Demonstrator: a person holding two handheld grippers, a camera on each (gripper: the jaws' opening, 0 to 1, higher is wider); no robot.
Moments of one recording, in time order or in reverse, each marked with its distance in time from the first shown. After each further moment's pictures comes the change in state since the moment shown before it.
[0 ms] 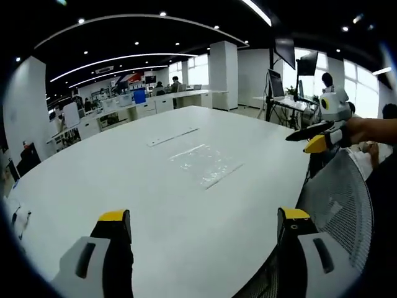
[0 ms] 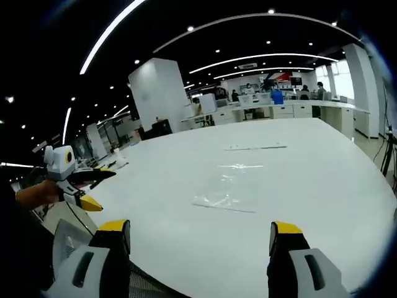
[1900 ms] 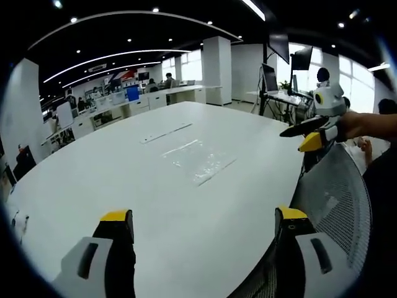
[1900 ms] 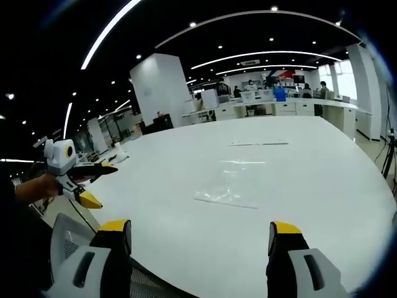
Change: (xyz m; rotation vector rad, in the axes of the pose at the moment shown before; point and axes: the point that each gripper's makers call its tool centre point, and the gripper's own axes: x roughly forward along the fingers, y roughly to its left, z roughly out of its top) left arm 0.003 -0.011 -0.003 0.023 0.023 -0.043; right arm 0.001 0.001 -0.007 -0.035 0.046 0.003
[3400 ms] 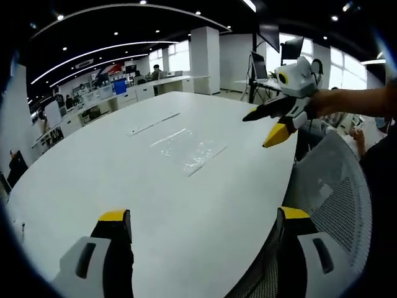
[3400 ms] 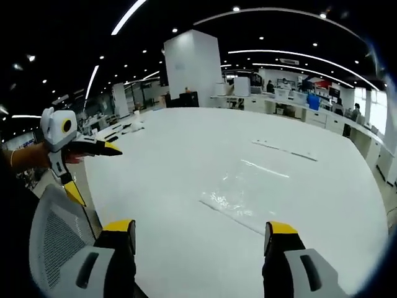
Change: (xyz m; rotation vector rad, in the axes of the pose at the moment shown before) left arm 0.013 -0.006 -0.017 0.031 0.085 -0.073; right arm 0.071 0.002 0.012 -0.248 0.151 0.128
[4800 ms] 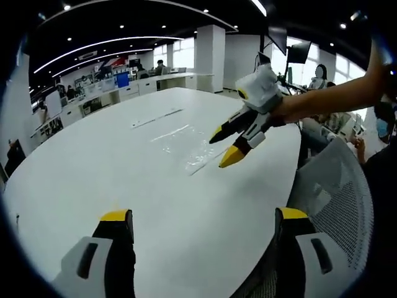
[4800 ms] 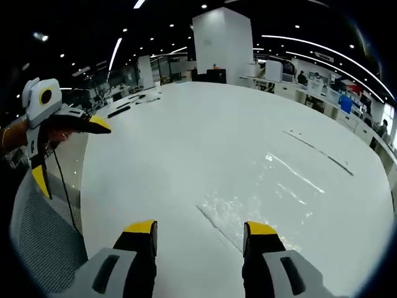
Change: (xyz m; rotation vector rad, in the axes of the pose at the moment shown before) left arm 0.015 0.009 -0.003 -0.058 0.018 -0.007; right arm 0.101 -0.015 -0.005 -0.134 0.169 0.157
